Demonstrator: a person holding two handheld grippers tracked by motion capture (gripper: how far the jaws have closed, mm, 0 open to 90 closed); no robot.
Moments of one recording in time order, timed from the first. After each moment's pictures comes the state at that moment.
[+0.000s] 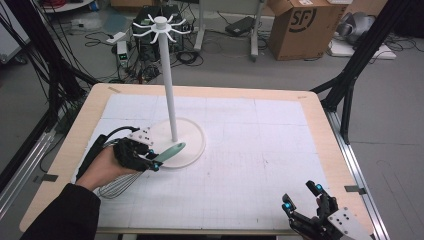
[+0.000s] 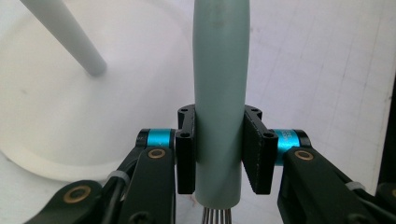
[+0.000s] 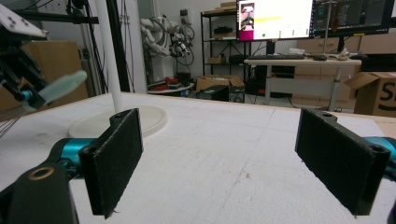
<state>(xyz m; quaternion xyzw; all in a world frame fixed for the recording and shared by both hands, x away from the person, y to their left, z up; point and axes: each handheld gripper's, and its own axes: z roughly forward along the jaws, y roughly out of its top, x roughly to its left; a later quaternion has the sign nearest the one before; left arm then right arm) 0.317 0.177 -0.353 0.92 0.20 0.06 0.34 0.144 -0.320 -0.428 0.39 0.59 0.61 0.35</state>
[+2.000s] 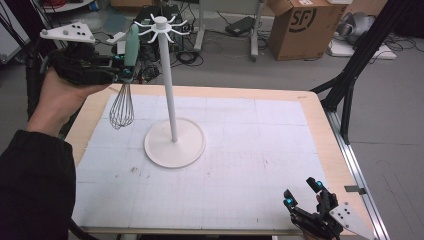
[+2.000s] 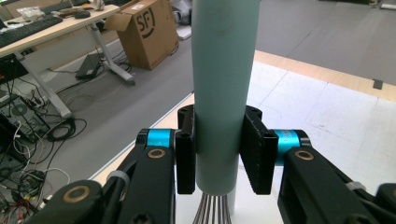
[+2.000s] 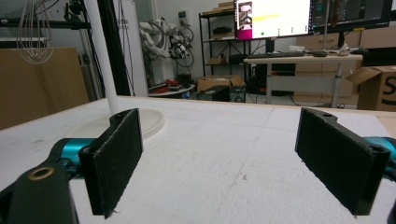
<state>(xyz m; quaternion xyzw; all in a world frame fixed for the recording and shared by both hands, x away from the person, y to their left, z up) 0.358 0.224 -0.161 0.80 0.25 0.22 0.49 0.154 -0.326 -0.431 0.40 0.58 0.62 0.34</state>
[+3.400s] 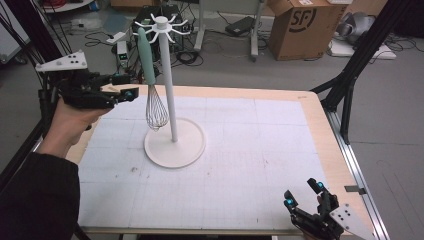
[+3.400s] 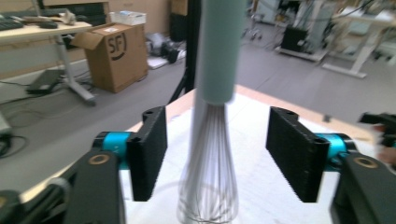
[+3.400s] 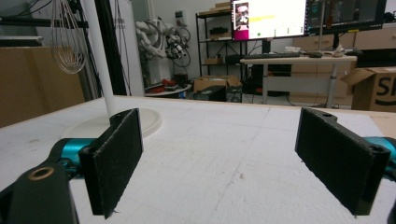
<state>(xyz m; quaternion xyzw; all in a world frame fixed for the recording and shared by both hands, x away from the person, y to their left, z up) 0.343 0.248 -0.227 0.74 0.26 0.14 0.61 0.152 -0.324 -0.431 0.40 0.58 0.62 0.34</state>
